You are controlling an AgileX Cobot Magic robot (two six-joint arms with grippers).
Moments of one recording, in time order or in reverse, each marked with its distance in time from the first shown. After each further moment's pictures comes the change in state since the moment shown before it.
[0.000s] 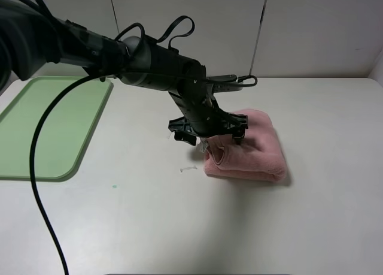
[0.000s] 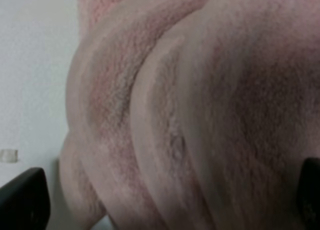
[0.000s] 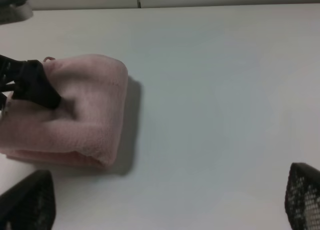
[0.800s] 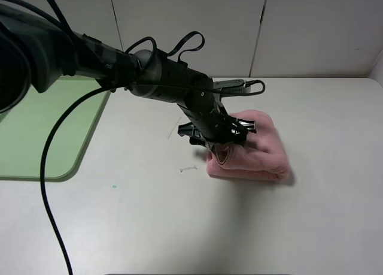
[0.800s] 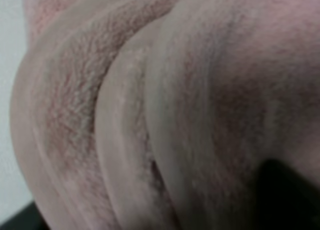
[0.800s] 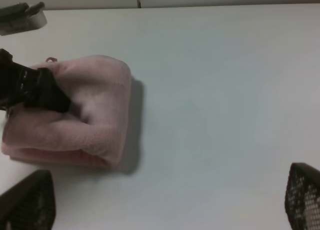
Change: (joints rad) left arm -0.031 0.033 0.000 -0.002 -0.099 -0.008; right arm 0.000 0.000 0.000 0.000 0.000 0.000
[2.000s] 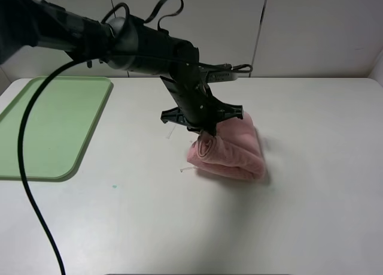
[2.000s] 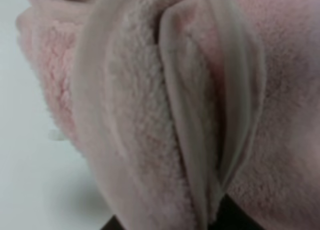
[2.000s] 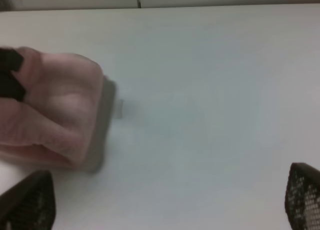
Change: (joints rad) left arm 0.074 -0.118 -0.005 0.002 0.222 0.040; right arm 0.000 0.000 0.000 0.000 0.000 0.000
